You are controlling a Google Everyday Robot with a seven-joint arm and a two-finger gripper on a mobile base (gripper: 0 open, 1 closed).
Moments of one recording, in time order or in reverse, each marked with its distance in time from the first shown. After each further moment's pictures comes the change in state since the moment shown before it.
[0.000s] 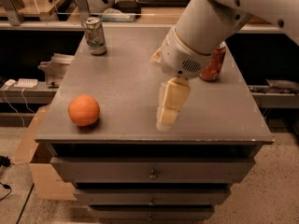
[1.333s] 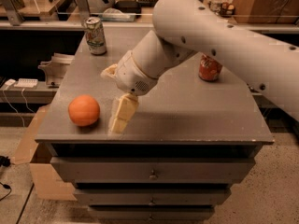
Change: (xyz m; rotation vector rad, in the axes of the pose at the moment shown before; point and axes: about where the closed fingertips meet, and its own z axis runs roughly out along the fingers) arm -0.083 -0.021 0.100 -0.078 -0.318 -0.136
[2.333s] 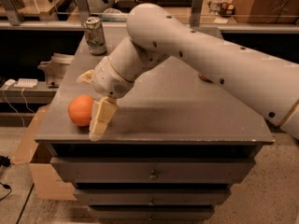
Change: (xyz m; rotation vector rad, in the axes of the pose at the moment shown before) arm -0.030 -0.012 0.053 -0.101 -0.094 -0.091
